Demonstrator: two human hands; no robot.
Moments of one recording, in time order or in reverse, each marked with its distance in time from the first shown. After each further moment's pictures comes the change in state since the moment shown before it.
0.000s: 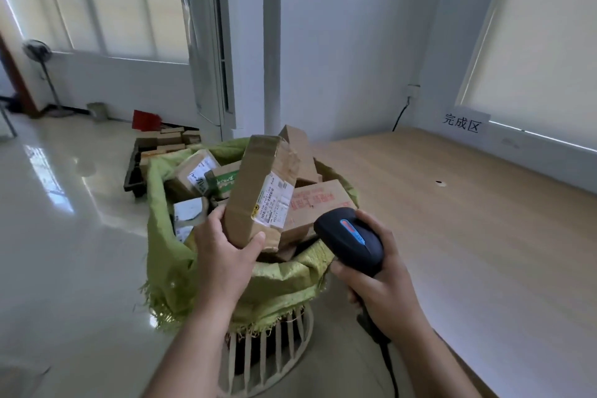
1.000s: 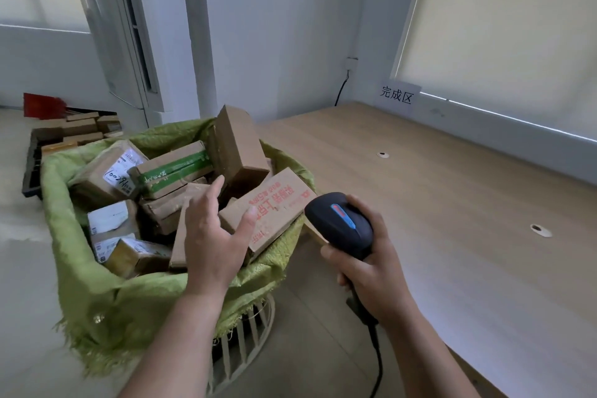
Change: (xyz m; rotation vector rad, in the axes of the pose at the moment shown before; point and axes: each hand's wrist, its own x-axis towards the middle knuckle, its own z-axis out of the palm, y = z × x) left_hand 0.031 0.002 0.065 0.089 -0.182 0.270; right_hand 0.016 0.018 -0.020 -0.048 0.196 0.057
